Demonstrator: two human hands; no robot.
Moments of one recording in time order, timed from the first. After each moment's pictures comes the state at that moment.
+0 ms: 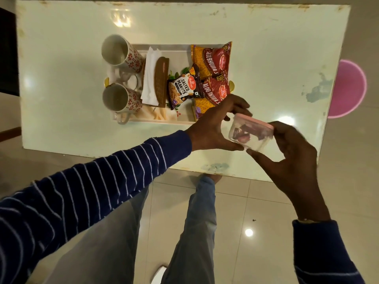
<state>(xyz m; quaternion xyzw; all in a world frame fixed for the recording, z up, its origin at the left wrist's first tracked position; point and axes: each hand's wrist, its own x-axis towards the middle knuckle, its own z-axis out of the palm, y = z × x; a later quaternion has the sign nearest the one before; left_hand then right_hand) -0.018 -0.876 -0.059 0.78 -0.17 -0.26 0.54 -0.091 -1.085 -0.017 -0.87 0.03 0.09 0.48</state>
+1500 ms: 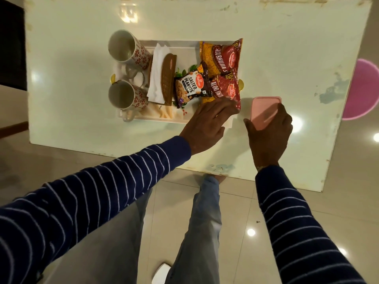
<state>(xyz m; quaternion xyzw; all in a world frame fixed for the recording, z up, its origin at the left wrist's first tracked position) -0.032 -0.853 -0.088 0.94 -0.24 -0.11 0.23 -0.050 -1.036 -0.127 -0.93 0.25 0.07 0.28</state>
